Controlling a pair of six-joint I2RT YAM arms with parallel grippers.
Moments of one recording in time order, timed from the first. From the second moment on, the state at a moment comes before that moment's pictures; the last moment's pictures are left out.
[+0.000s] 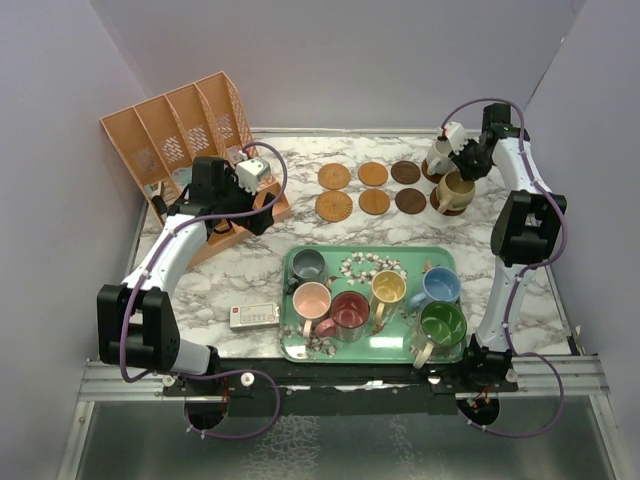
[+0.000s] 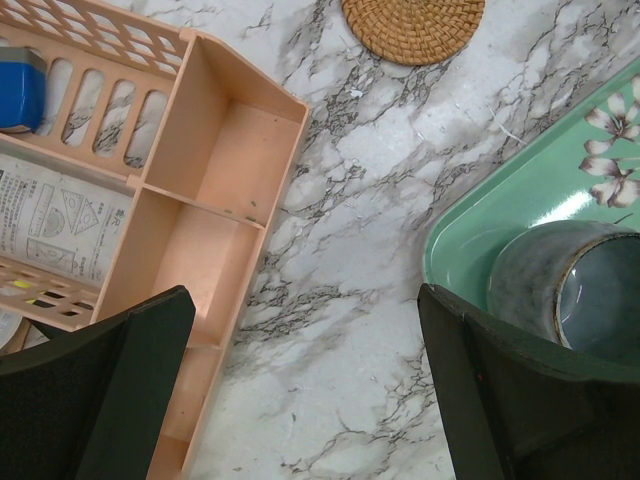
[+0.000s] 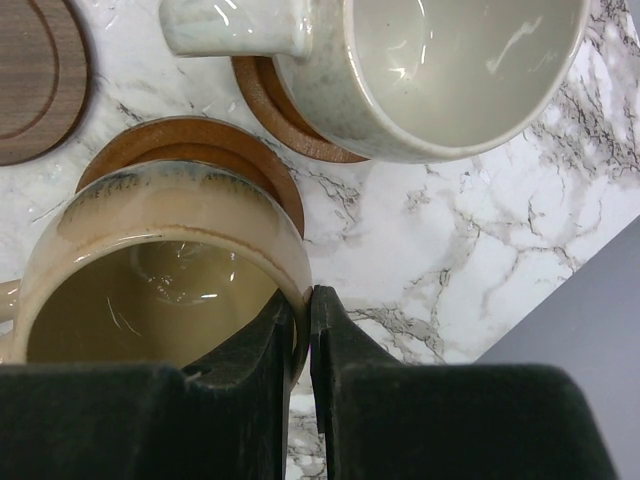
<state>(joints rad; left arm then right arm) -0.13 1.41 1.07 -0.40 0.45 0.32 -0.12 2.22 2.02 -0.86 -0.23 -0.98</state>
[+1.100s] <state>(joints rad) -0.13 1.39 1.06 -0.40 0.46 0.32 -0.10 2.20 1.98 -0.86 -0.21 -0.92</state>
